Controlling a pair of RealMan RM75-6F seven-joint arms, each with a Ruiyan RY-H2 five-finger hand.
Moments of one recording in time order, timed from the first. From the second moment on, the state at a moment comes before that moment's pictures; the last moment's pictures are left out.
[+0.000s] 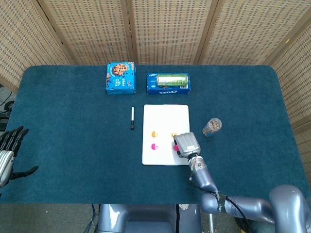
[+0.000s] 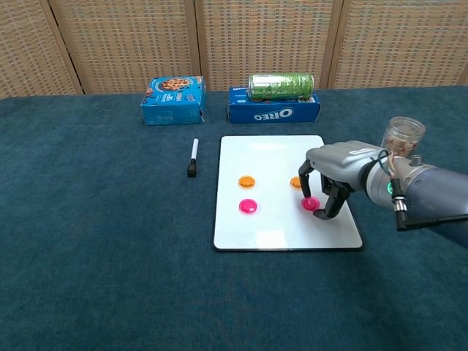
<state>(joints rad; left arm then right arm) -0.13 -1.02 -0.03 -1.69 1.51 1.44 -0.05 0.84 -1.72 0.19 -1.49 -0.67 1.04 -0.80</state>
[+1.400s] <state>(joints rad) -0.11 -1.01 -0.02 -1.69 1.54 1.47 -0.09 0.67 -1.39 0.07 -1.80 -1.26 1.28 -0.49</state>
